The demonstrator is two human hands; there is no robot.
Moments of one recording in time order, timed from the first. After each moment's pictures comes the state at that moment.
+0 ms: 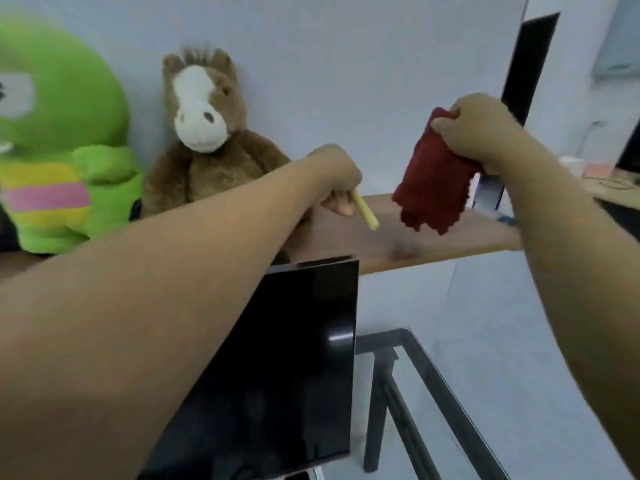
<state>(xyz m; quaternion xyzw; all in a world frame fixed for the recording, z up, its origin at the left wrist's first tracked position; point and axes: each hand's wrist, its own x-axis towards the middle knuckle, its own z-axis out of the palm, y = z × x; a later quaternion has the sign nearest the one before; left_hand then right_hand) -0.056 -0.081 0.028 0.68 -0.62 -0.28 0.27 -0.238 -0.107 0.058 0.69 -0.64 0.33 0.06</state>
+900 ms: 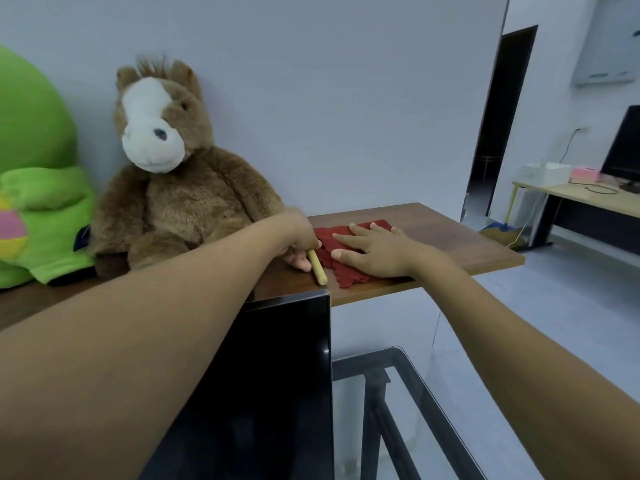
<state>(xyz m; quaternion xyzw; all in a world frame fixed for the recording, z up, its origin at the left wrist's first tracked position) -0.037 -0.132 -0.031 0.74 -0.58 -0.30 0.16 -0.201 -0.149 -0.073 0.84 -0.54 0.02 -0.07</state>
